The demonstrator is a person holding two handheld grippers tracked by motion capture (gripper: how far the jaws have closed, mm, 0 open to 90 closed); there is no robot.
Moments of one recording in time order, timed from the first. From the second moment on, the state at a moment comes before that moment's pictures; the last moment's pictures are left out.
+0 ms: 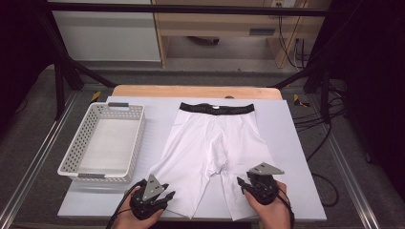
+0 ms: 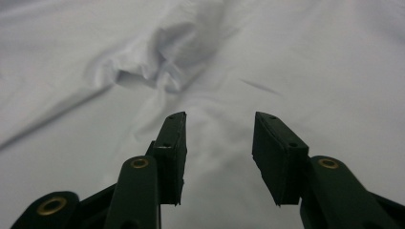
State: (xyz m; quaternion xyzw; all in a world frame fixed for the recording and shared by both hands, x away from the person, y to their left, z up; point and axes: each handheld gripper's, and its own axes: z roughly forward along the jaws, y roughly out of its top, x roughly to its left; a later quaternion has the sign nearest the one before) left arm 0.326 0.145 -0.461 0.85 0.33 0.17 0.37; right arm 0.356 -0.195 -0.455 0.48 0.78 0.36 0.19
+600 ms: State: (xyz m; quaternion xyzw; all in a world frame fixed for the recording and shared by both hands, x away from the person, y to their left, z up) left arm 0.308 0.121 -0.471 0.86 0.30 0.15 0.39; right arm 0.375 -0.131 -0.469 0.41 0.84 0.33 0.16
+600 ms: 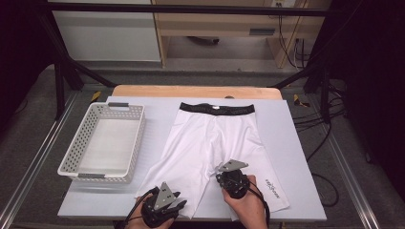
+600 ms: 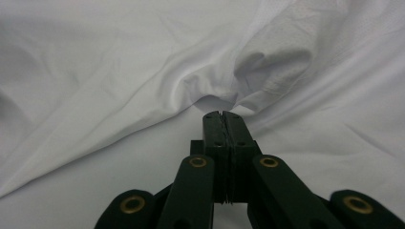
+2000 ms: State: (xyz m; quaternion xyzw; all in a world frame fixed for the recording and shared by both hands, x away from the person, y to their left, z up) left arm 0.317 0.062 -0.474 0.87 0.28 0.10 0.40; right arm 0.320 -0.268 -0.458 0.55 0.74 0.32 0.23
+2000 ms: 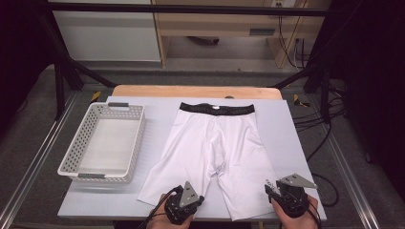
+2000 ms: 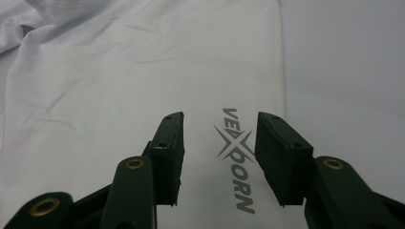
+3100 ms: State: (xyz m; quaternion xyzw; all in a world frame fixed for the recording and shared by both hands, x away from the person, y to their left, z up) left arm 0.383 0.171 -0.403 0.78 0.38 0.22 0.45; right arm 0.367 -0.174 -0.441 0.47 0.76 0.40 0.20
